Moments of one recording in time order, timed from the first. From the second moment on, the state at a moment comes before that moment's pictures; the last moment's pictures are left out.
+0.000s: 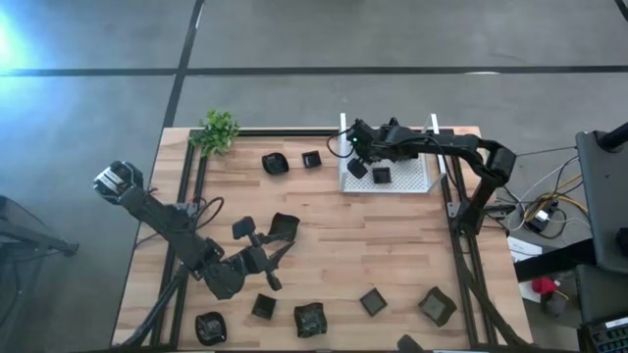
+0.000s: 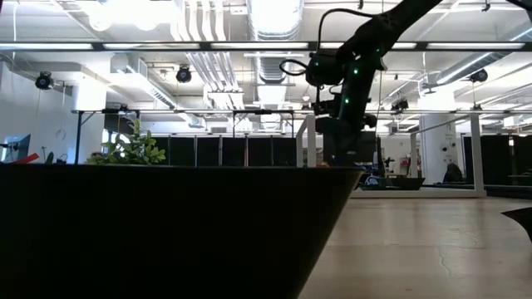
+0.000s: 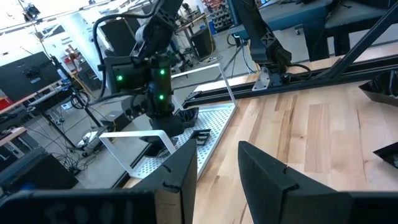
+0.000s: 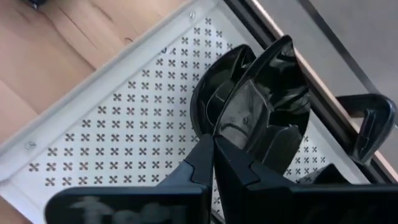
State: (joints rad) left arm -0.68 1.40 0.93 0.16 -1.19 0.03; right arm -0.51 1.74 1.20 -0.63 0.34 0.18
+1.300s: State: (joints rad) left arm -0.68 1.40 0.93 0.16 -1.19 0.03; right arm -0.52 1.74 1.19 -0.59 0.27 0.17
